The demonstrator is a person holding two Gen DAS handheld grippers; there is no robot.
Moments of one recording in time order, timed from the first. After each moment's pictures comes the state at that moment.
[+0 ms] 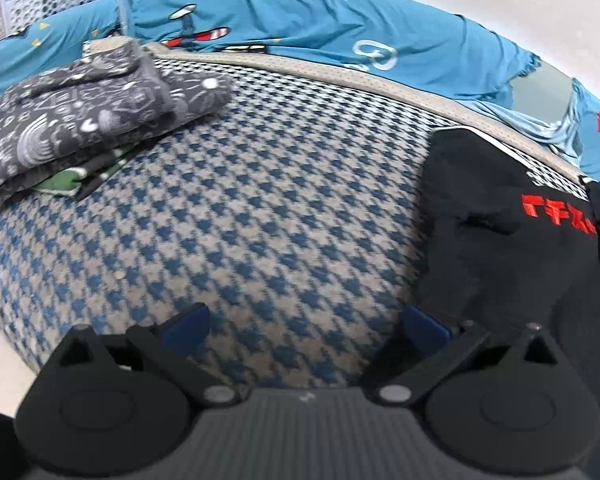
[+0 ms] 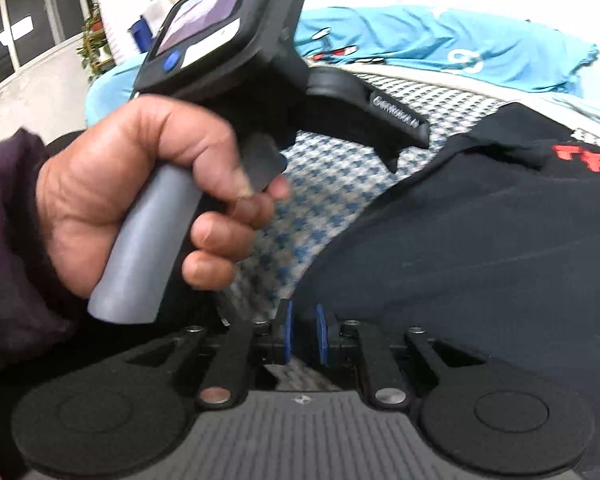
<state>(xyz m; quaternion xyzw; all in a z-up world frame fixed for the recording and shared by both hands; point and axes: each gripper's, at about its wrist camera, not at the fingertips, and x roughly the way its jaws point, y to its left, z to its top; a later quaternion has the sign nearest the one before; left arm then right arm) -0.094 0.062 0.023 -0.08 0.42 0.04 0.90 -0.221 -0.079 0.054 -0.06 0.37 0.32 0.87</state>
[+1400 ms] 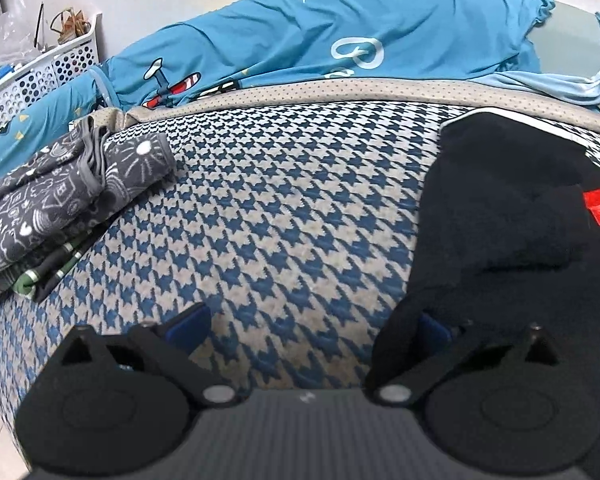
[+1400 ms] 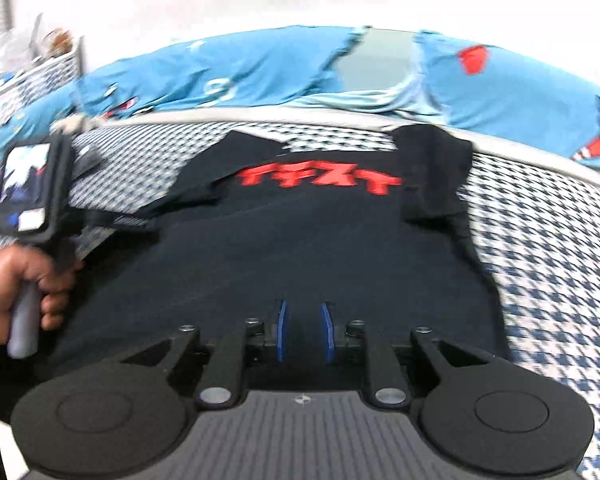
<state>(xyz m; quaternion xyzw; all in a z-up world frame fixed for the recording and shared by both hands) 0.003 -0.008 -0.018 0.05 0.39 0.12 0.91 -0.133 -0.274 0.094 0.00 0.37 0.10 0.93</state>
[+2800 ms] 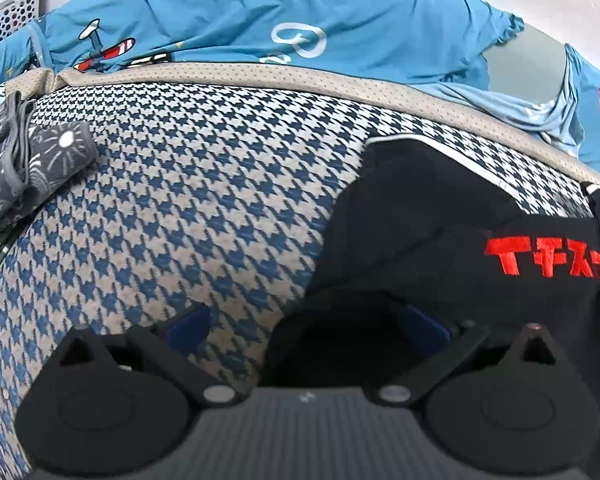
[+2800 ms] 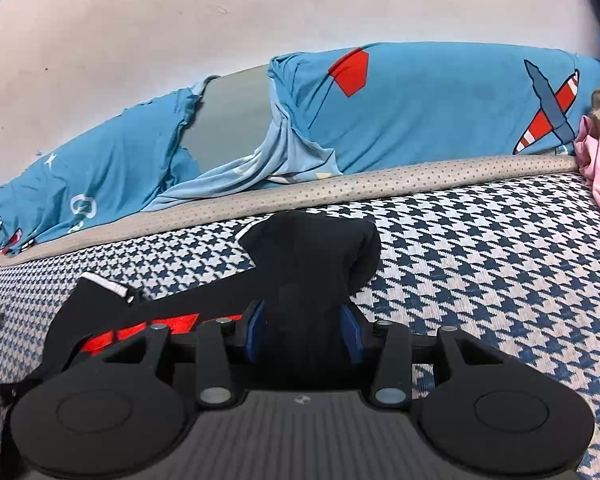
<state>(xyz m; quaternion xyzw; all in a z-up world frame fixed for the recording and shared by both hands) 0.028 -0.016 0.013 -0.04 0.45 0.01 0.89 0.006 -0.358 0.074 0.11 0.30 -0.02 0.95</state>
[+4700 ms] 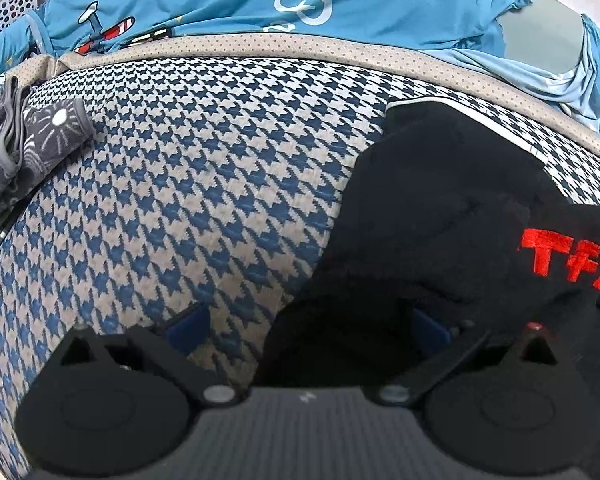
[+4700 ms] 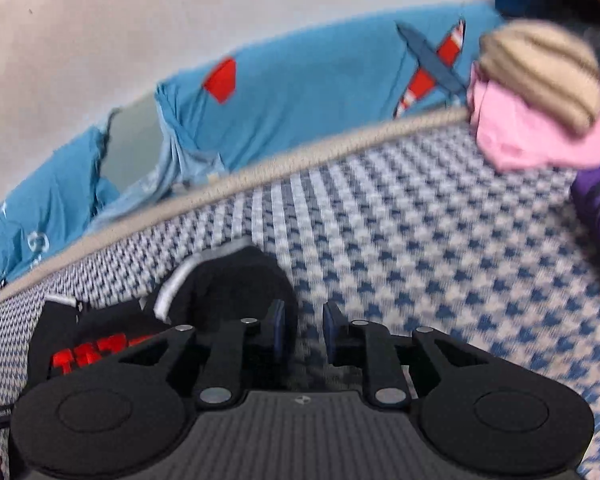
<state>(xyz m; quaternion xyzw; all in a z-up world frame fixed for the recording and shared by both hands) 0.036 -0.023 -0.004 -0.02 0.48 0.03 0.87 -0.059 -0.435 0.095 0.19 0.31 -0.09 0.93</state>
